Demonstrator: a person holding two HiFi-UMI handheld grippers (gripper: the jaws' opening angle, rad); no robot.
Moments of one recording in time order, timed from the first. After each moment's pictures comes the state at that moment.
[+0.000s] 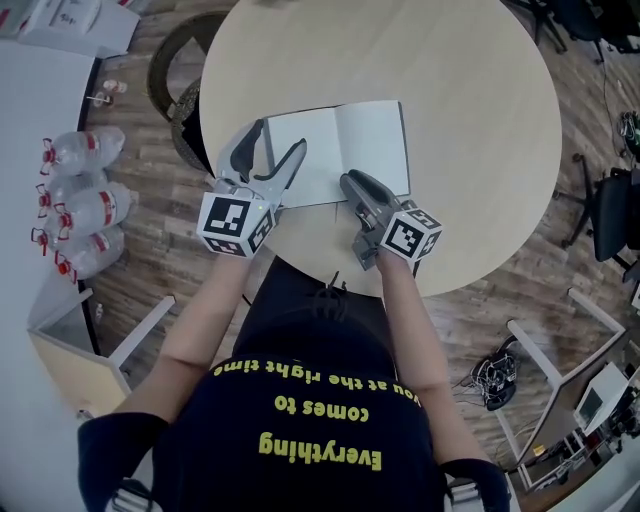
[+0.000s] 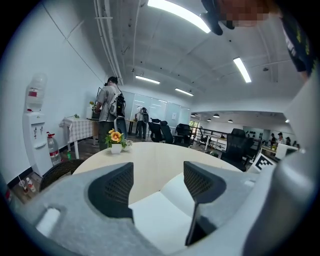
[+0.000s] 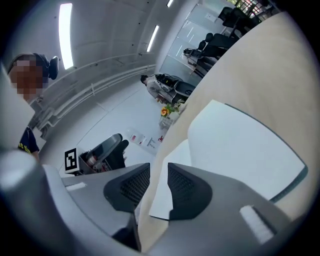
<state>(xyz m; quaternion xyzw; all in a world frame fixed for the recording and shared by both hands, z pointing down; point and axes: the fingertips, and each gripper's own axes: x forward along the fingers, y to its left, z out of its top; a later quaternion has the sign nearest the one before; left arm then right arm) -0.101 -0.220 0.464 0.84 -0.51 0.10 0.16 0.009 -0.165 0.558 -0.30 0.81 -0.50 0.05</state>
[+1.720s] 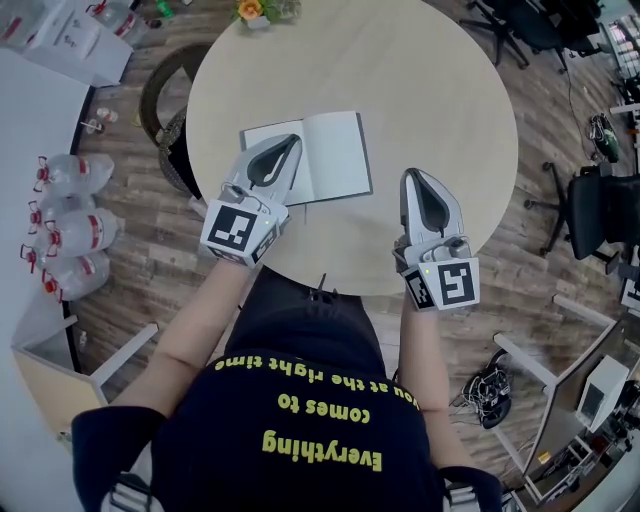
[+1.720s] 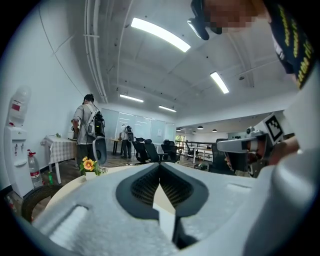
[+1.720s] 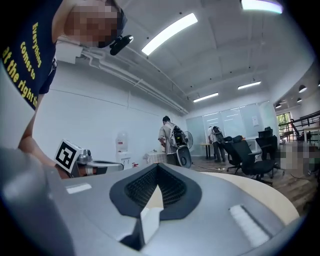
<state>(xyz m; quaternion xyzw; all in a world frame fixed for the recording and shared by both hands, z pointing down) -0.019 -0.183 0.373 0.89 -0.45 0.02 0.06 0.135 -0.150 0.331 -0.48 0.88 -0.05 -0.01</state>
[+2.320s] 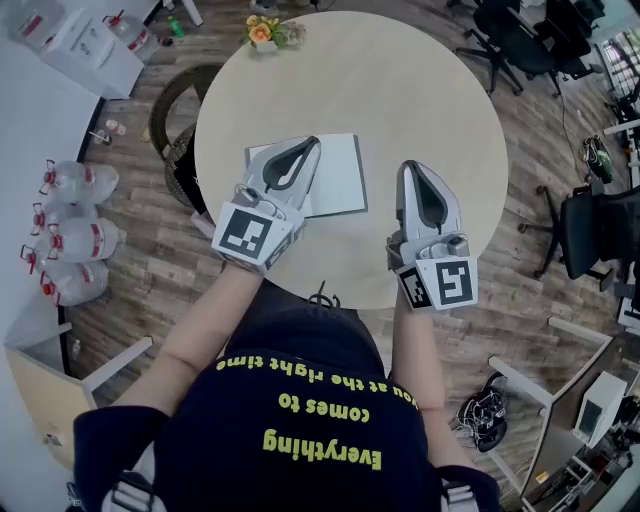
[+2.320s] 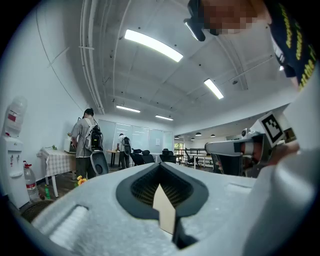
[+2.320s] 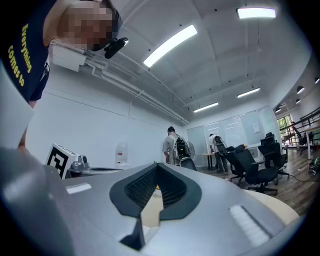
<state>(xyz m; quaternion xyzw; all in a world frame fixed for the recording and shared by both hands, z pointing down) 0.006 -0.181 0.310 0.89 -0.45 -0.02 0.01 0.126 -0.160 0.271 -0.48 0.88 -0.01 0.04</state>
